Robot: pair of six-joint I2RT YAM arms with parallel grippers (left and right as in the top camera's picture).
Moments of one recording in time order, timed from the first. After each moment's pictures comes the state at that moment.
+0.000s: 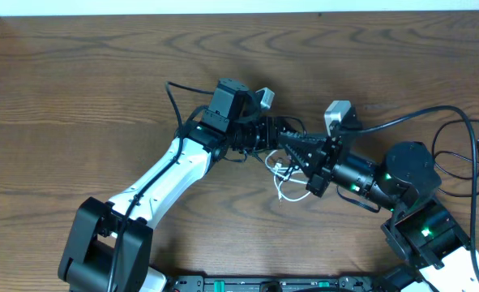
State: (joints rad) left arm -0.49 1.63 1.05 -0.24 0.73 -0.71; right arm 0.53 0.88 0.79 -0.03 -0.53 0.40
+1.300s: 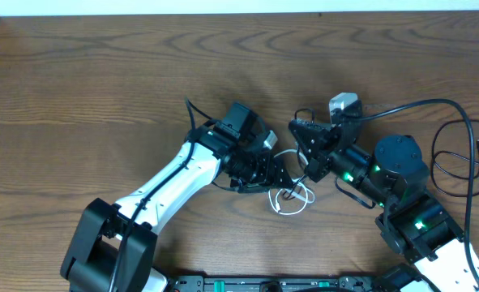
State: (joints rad) left arm -0.56 1.64 1.05 -0.71 0.76 -0.52; right arm 0.53 0.92 0.79 -0.08 -0.29 0.41
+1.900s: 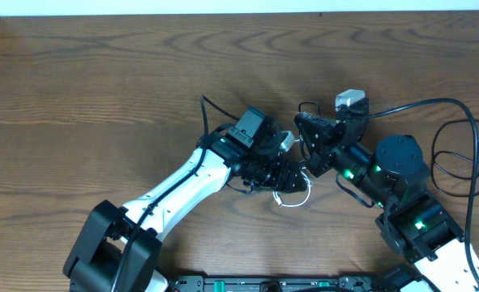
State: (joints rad) left arm -0.64 1.64 1.05 -0.58 0.72 -0.48; right arm 0.53 0.92 0.79 -0.07 -0.21 0.41
